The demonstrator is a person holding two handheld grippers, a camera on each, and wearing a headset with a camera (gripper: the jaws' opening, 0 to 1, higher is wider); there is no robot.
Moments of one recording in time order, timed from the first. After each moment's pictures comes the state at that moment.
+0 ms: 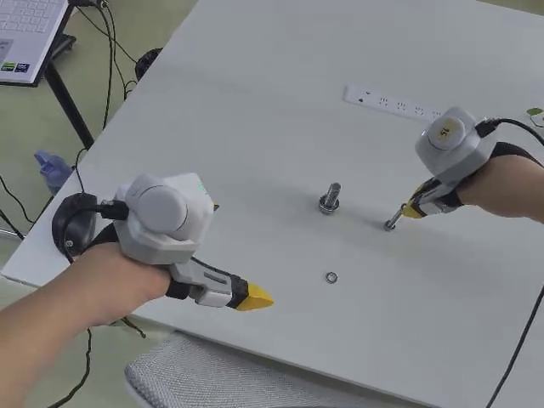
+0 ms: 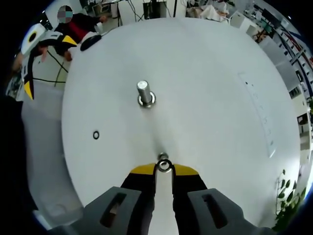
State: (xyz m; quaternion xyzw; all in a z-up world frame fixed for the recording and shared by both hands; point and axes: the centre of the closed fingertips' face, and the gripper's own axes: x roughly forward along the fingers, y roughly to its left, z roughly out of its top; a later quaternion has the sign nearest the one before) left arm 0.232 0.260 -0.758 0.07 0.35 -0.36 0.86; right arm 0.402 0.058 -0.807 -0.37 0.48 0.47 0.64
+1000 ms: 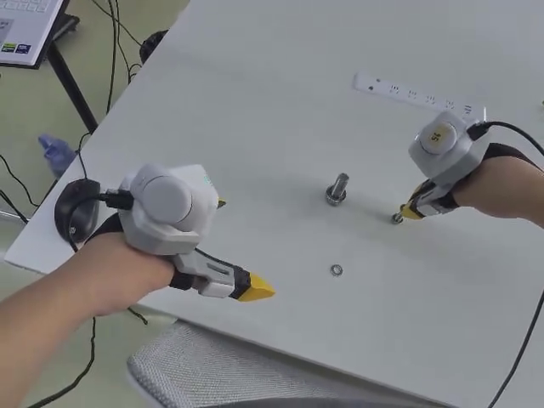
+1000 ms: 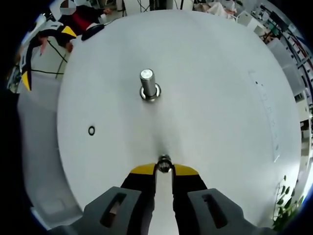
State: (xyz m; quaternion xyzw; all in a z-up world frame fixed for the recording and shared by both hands) left arm 0.232 0.261 -0.767 0.06 0.36 -0.37 0.86; right arm 0.403 0.060 -0.835 -0.40 0.49 0.47 0.61
